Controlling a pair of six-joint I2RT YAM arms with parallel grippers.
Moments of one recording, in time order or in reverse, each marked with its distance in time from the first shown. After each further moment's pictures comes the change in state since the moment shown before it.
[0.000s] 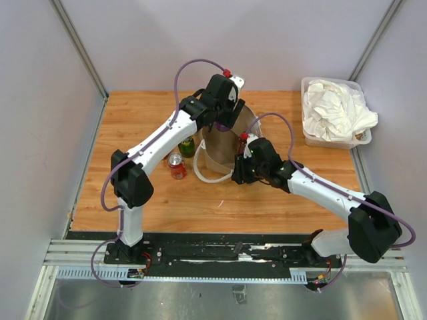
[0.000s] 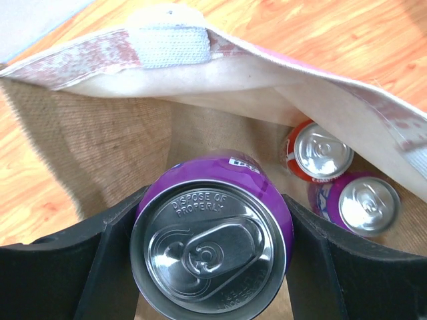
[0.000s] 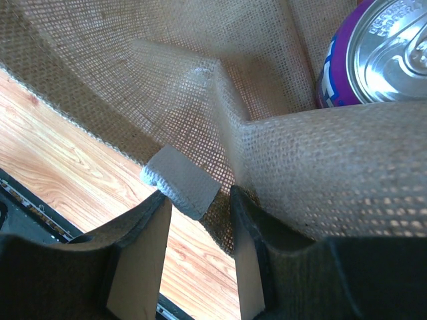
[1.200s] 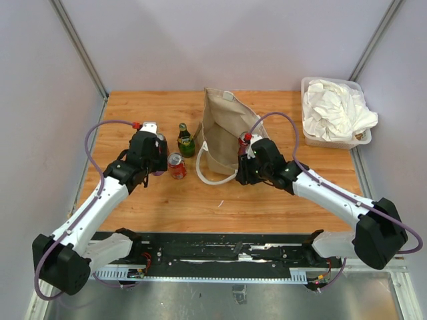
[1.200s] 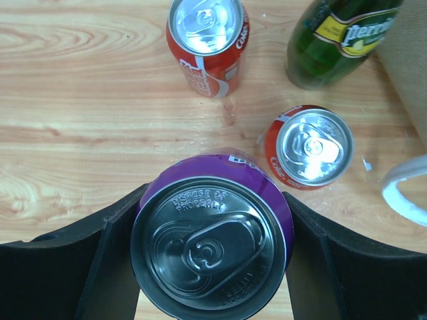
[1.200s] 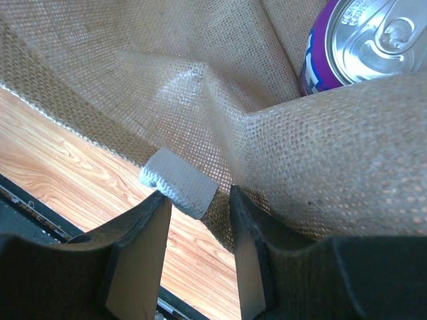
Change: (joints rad) left arm 0.291 -0.942 -1.097 0.093 -0.142 -0.239; right arm 0.000 -0.061 0.002 -0.076 0.056 -0.011
